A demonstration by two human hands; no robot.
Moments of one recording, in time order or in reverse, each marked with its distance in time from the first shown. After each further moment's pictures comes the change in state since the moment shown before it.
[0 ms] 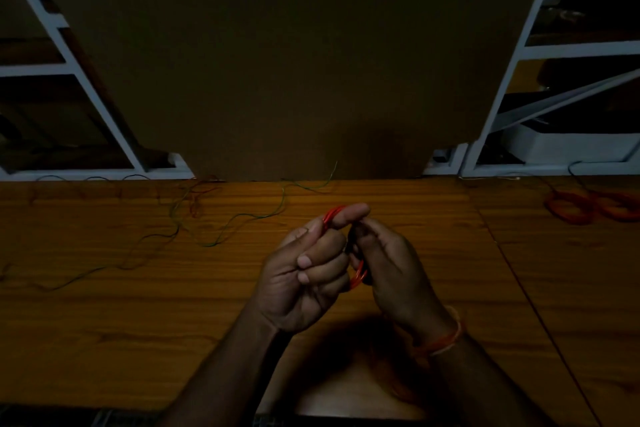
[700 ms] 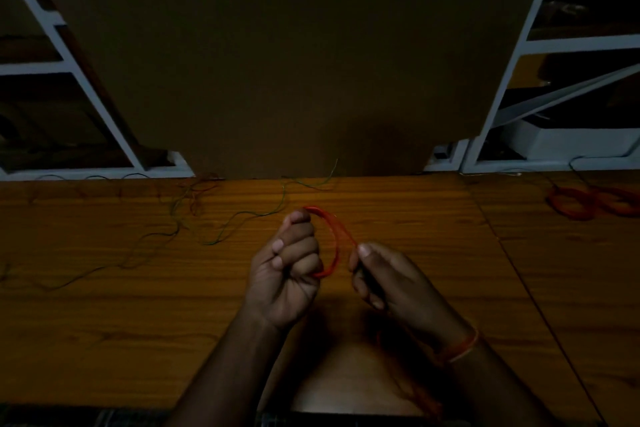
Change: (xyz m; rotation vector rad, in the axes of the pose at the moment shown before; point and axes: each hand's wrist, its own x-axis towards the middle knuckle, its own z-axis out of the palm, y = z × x) left_hand -0.007 0.001 -0.037 -0.445 0.130 0.042; right_hand -0.017 0.021 -0.013 0.176 -0.212 0.257
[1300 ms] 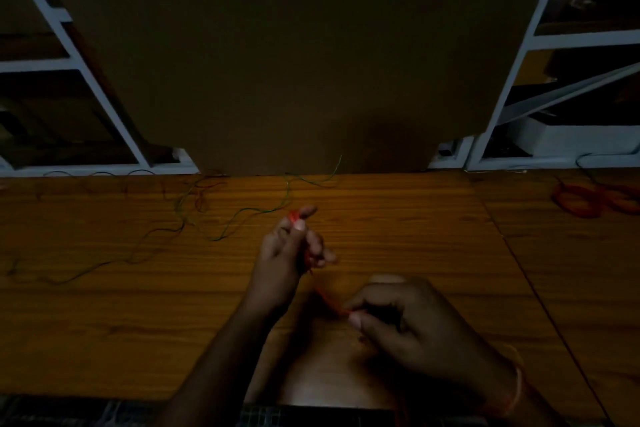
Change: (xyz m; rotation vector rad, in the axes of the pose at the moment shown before) left_hand -0.002 0.003 -0.012 1.167 0.338 0.352; right_hand -0.041 -0.026 0.002 -0.587 -0.121 -0.284
